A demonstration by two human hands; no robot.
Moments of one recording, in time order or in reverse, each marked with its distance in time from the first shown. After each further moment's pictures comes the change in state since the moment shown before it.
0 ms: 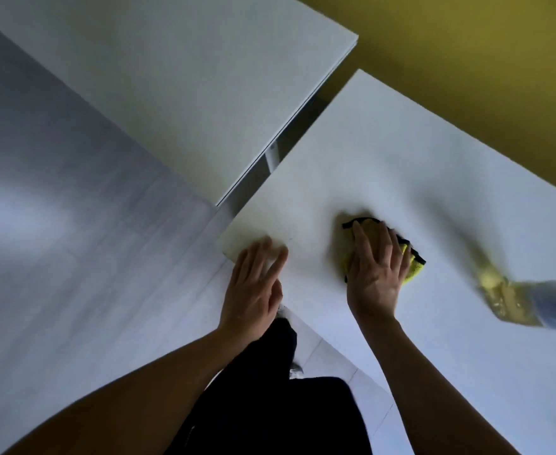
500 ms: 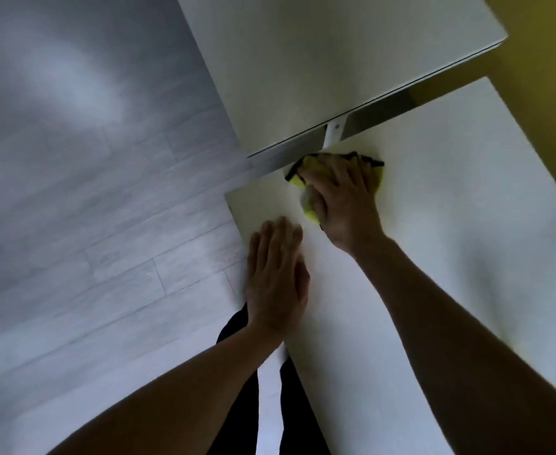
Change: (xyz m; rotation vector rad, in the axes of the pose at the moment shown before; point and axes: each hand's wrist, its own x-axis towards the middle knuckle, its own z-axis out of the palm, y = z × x) left_hand 0.034 0.089 0.056 -0.046 0.391 -0.603; right_hand 0.138 -0.066 0.059 0.076 -0.266 -0.969
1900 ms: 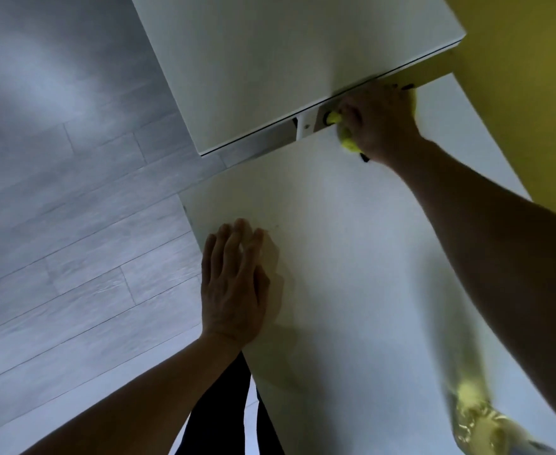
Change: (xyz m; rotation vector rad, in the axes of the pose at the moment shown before) left_hand 0.004 0.001 0.007 0.053 0.048 0.041; right_hand 0.091 0.137 -0.050 -0.154 -0.072 0.098
